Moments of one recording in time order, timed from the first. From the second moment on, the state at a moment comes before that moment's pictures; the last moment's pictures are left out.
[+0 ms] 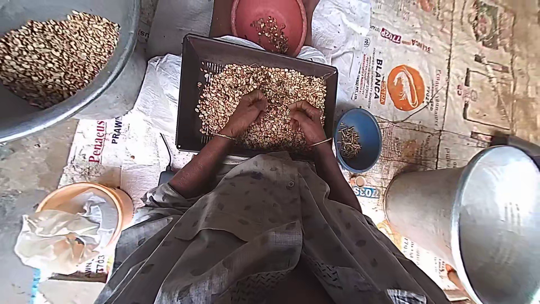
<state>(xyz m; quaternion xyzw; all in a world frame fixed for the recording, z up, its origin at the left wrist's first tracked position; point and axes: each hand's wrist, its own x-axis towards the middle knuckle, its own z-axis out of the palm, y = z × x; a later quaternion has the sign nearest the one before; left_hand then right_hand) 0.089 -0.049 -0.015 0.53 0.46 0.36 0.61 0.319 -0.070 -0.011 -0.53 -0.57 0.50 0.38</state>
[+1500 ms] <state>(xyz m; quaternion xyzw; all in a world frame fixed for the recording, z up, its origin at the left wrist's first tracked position) 0.073 -0.049 -0.013 0.82 0.47 0.06 0.32 0.244 -0.061 -0.011 -0.58 -0.78 0.22 0.10</state>
